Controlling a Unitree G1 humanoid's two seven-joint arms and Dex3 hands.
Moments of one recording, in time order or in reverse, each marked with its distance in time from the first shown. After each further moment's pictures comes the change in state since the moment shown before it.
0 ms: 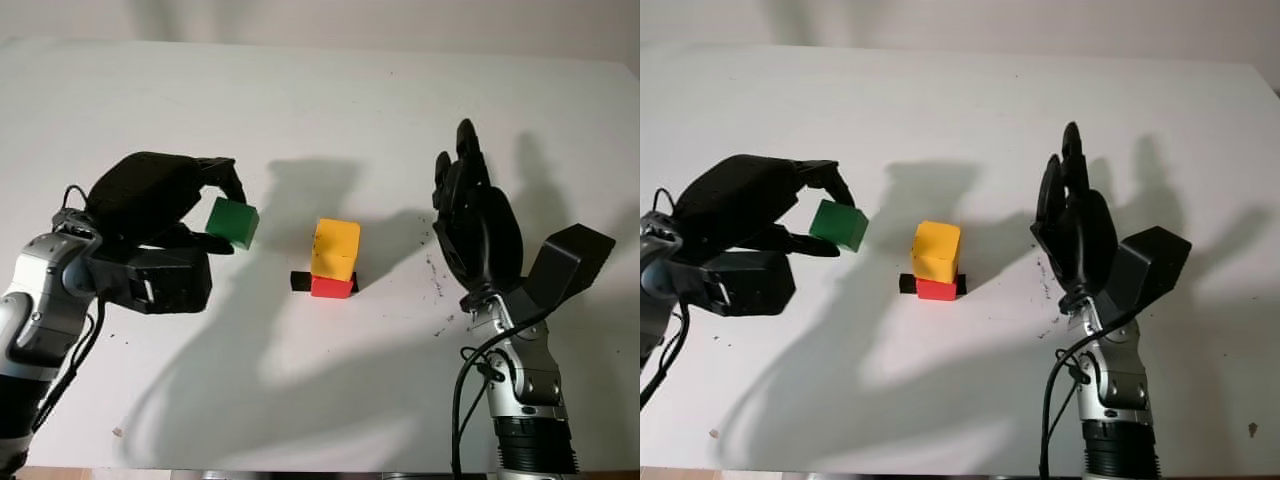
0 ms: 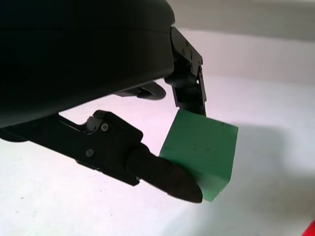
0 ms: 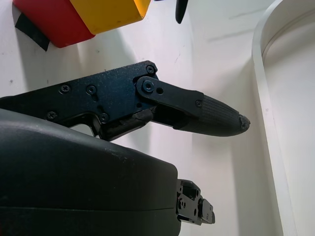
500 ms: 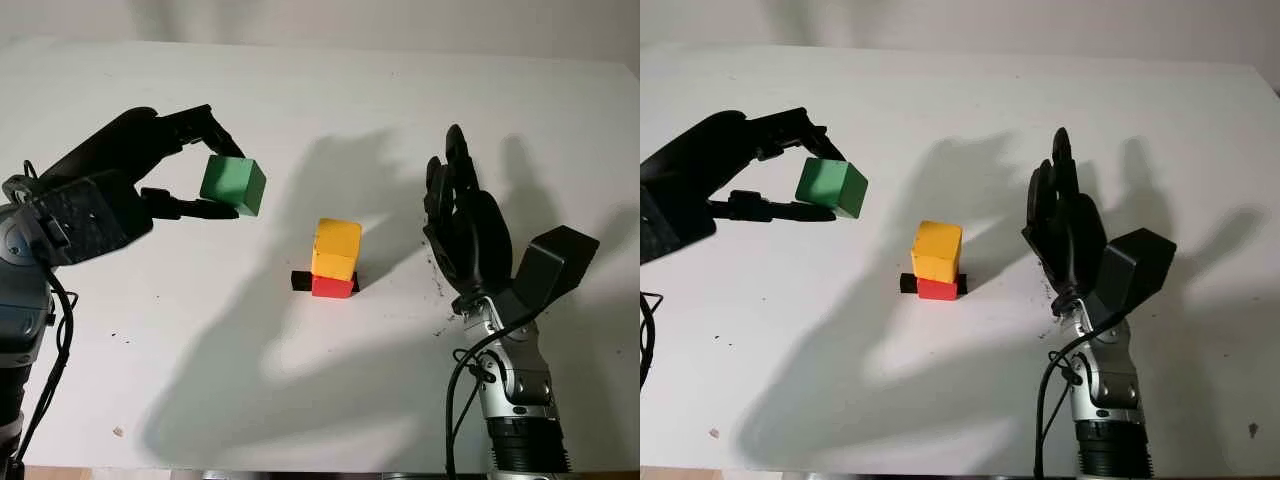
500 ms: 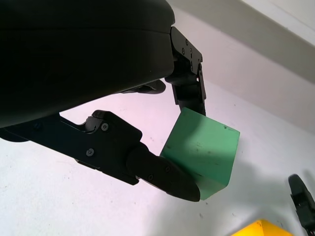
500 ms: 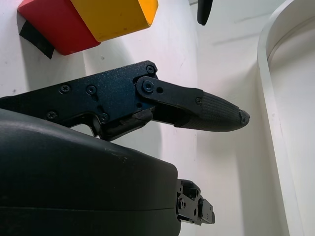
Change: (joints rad) left arm -0.075 0.002 0.093 -0.080 -0.308 0.243 -0.194; right arm 0.000 0.012 0.022 0.017 -0.013 -0.006 0.000
